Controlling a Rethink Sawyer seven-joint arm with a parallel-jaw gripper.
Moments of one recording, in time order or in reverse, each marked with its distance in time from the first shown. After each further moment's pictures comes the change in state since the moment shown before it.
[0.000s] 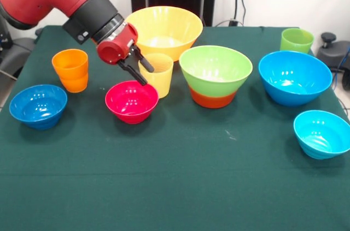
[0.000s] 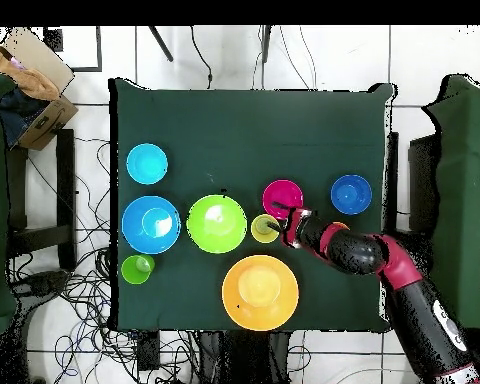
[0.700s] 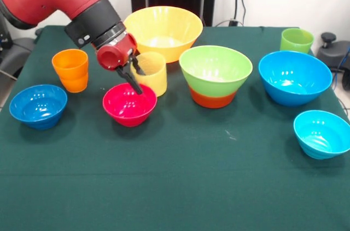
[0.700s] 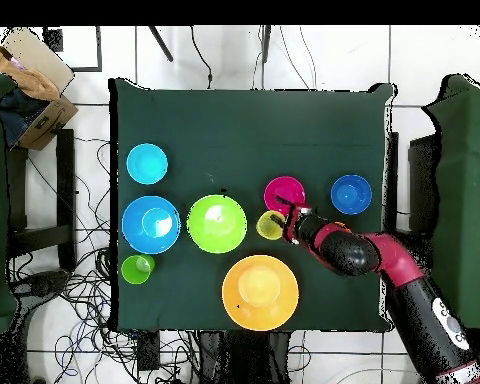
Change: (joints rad) arm 0.031 -0.043 -0.009 0.000 -0.127 -0.113 0.000
